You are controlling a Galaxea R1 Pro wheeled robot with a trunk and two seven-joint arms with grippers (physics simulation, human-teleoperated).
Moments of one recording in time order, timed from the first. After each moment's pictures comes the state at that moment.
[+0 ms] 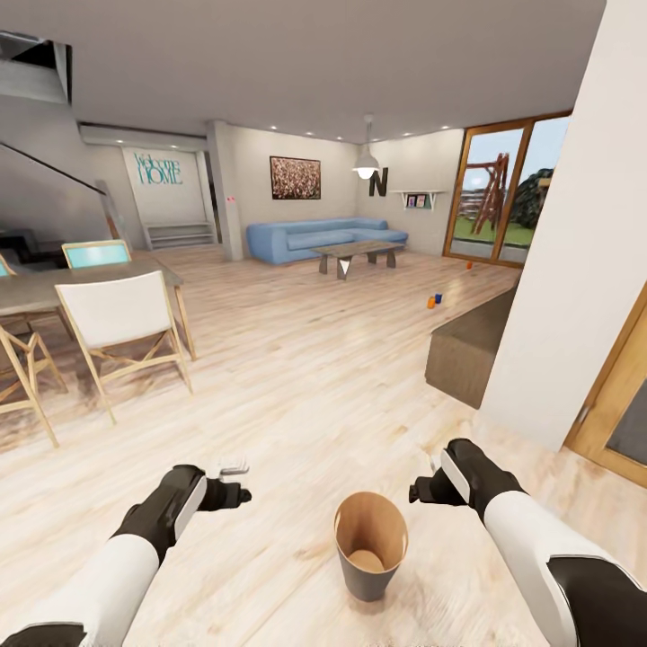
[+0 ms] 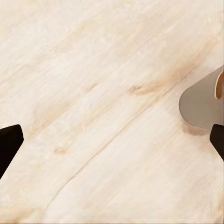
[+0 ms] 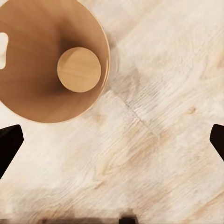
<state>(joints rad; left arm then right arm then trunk) -0.72 0.03 0.00 -0.58 0.05 0.73 -0.13 -0.89 -0.05 0.00 -0.39 -0.06 0.92 0.02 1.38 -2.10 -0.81</state>
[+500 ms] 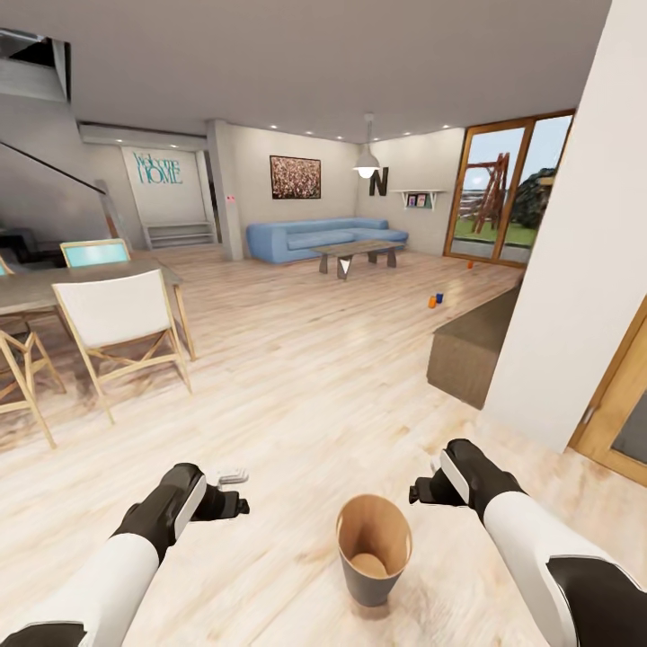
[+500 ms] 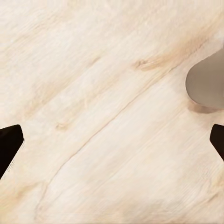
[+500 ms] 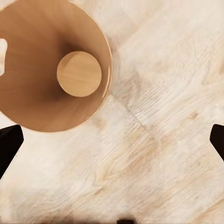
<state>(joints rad) -0.72 0.03 0.00 -0.58 0.05 0.86 -0.13 -0.89 -0.05 0.00 -0.39 -0.05 0.92 0.02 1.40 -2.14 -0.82</state>
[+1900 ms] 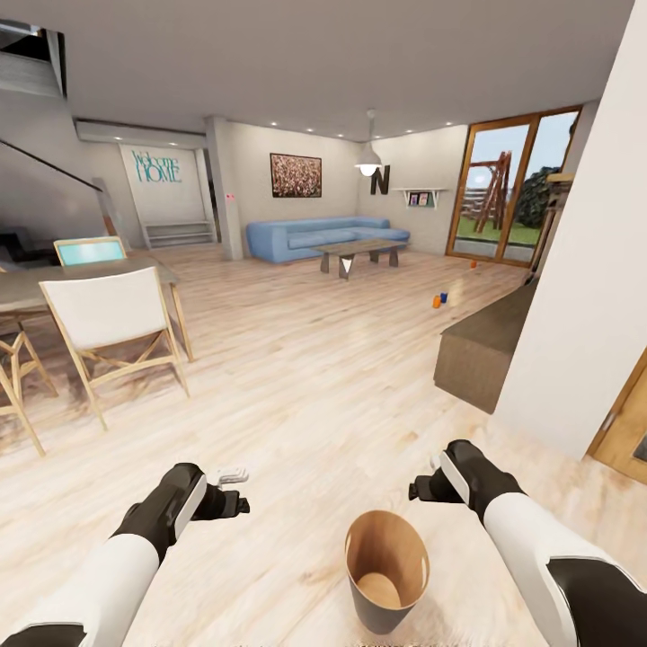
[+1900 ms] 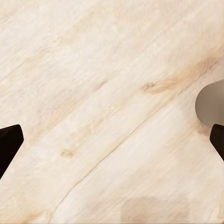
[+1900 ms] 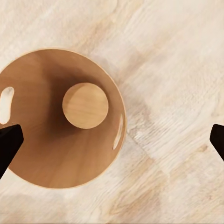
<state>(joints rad) -0.72 0.03 0.00 -0.59 0.05 0.86 -0.12 -0.89 -0.05 0.00 -0.38 -0.05 0.87 0.02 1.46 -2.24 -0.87</state>
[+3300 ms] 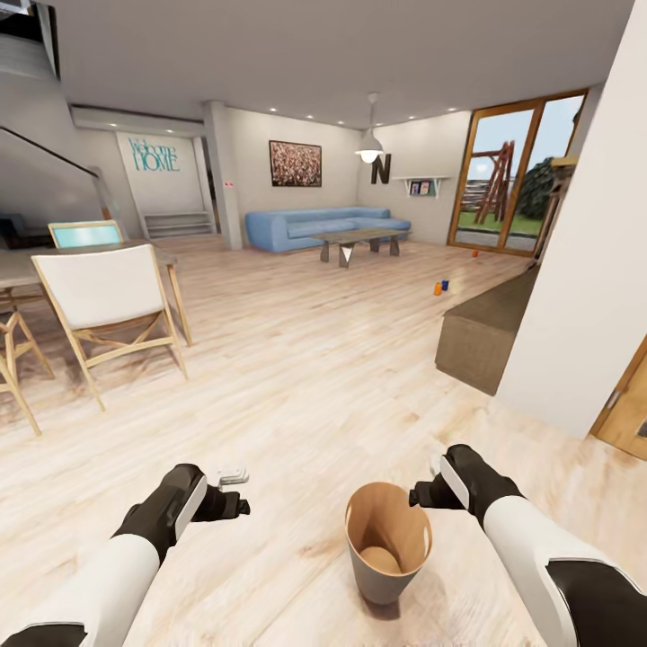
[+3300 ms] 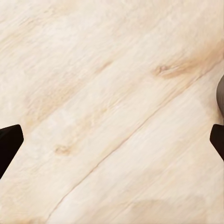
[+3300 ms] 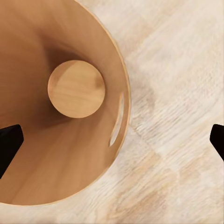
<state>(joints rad) -0.72 0.03 0.00 -0.59 0.05 0.86 -0.12 -0.88 -0.04 0.00 -0.36 -0.05 0.87 0.02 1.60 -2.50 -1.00</state>
